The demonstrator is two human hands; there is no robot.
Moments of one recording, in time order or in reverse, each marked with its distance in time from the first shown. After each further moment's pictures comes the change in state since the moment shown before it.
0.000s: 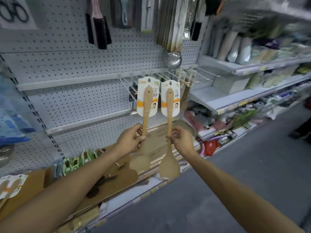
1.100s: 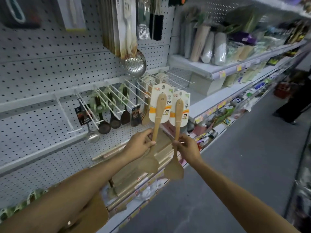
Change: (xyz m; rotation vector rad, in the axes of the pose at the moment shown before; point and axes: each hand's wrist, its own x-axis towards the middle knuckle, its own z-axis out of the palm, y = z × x) left_hand 0.264 0.040 0.146 0.057 -0.181 0.188; right_hand 0.192 0.139 -0.134 0.032 0.124 0.120
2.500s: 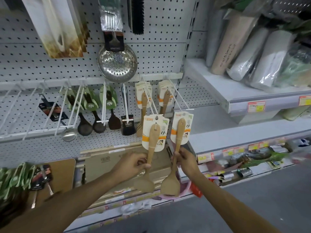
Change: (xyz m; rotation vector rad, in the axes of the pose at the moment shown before) left_hand 0.193 0.005 0.141 0.004 0.114 -0.398; right_hand 0.297 0.142 -0.095 0.068 -0.498 -0.022
